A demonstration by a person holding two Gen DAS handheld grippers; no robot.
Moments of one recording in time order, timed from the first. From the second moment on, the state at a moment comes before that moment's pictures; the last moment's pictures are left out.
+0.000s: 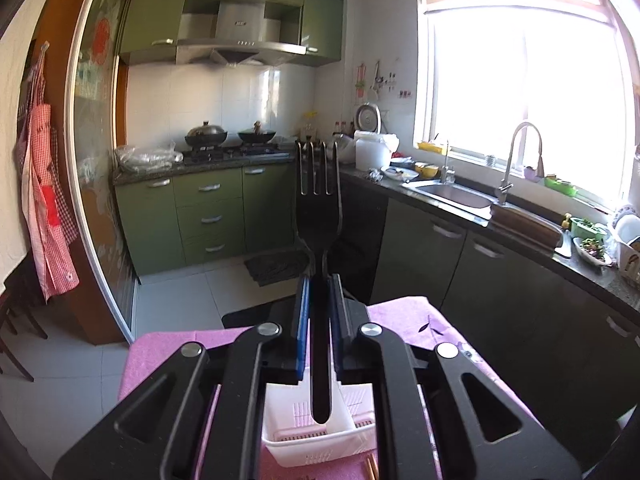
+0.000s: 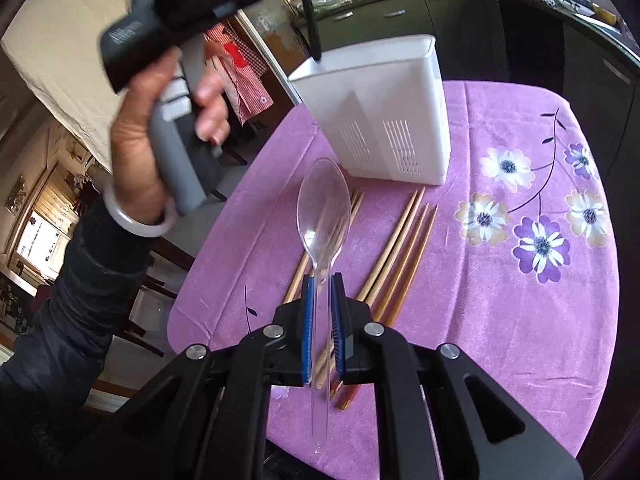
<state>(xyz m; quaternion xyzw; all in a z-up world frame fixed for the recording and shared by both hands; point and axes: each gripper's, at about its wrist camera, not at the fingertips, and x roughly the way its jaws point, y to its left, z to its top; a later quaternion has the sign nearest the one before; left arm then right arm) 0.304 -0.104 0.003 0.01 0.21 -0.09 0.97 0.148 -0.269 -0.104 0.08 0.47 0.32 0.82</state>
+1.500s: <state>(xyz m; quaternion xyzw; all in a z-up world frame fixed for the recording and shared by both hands) 0.186 -0.028 -0.095 0.02 0.44 -0.07 0.89 0.268 -0.288 -0.020 0.06 0.23 0.18 0.96</state>
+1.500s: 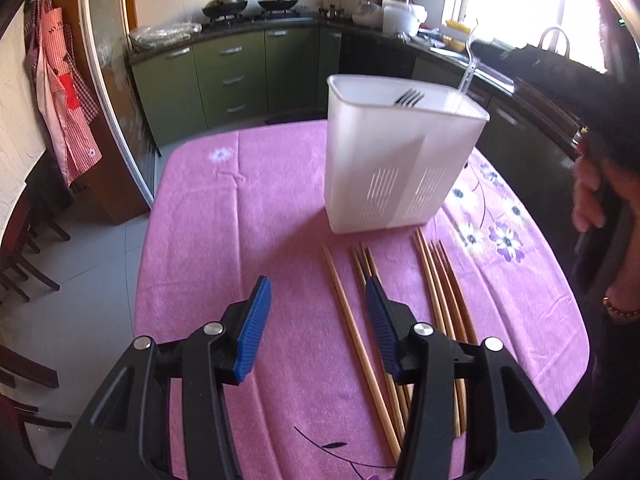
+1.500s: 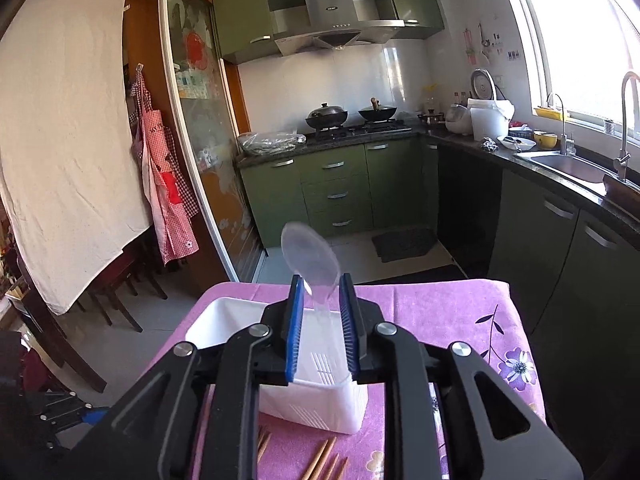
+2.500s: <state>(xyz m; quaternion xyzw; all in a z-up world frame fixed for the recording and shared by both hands) 0.270 -0.069 -0.185 -0.01 0.63 -0.03 0.78 0.210 -0.370 -0.141 0.09 0.41 0.15 0.90</state>
